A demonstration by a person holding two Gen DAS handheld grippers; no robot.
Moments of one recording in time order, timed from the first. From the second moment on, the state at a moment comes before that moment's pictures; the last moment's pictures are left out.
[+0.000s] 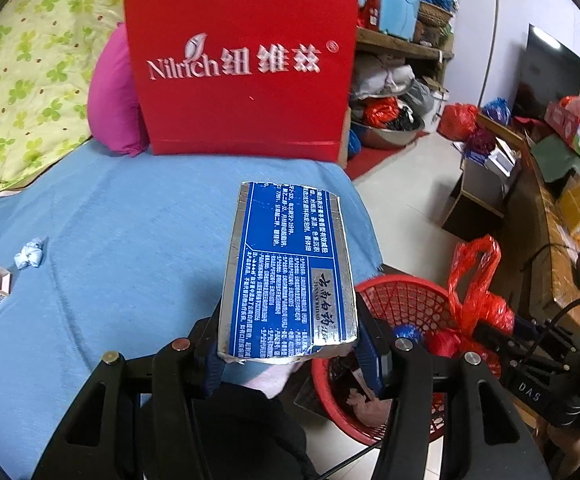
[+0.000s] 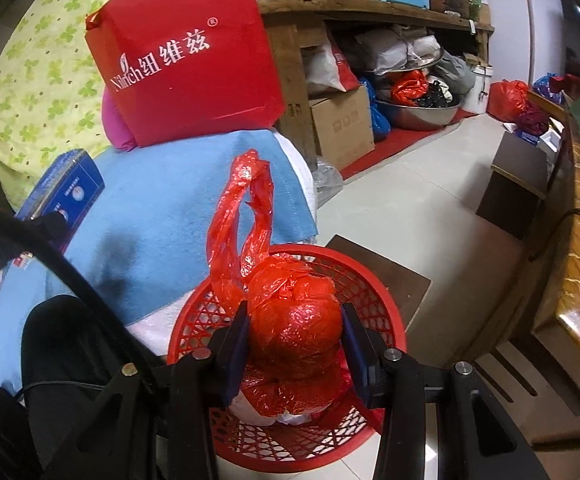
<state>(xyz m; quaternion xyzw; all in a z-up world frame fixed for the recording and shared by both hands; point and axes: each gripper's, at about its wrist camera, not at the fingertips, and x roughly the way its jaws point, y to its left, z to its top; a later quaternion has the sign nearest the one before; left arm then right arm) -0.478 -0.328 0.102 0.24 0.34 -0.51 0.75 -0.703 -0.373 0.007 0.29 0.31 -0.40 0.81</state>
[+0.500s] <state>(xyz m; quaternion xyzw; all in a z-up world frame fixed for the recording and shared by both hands) -0.499 -0.341 0.074 0.27 0.37 -0.52 0.72 -0.715 -0.374 0.001 0.29 0.32 -0.42 0.80</state>
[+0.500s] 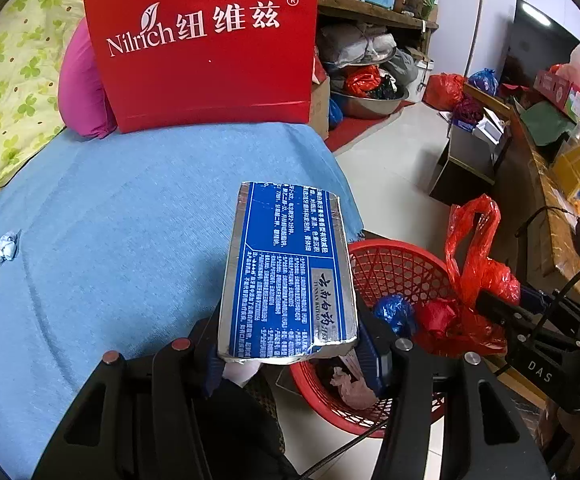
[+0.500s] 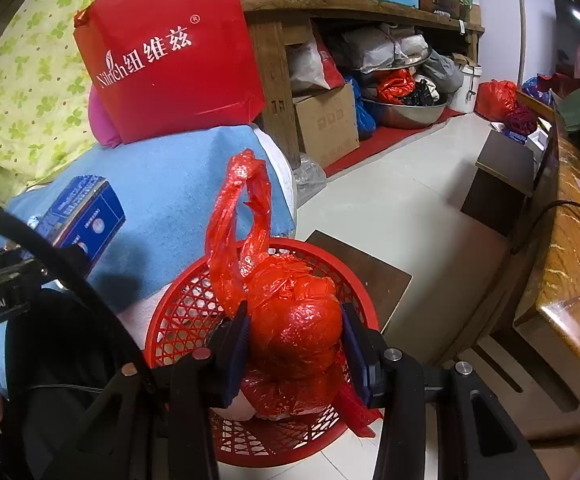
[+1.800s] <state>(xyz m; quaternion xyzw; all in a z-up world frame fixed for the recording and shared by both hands) -0.534 -0.372 0.040 0.32 0.39 -0.57 0.65 -0.762 -0.370 0.036 0.32 0.18 -0.42 0.83</state>
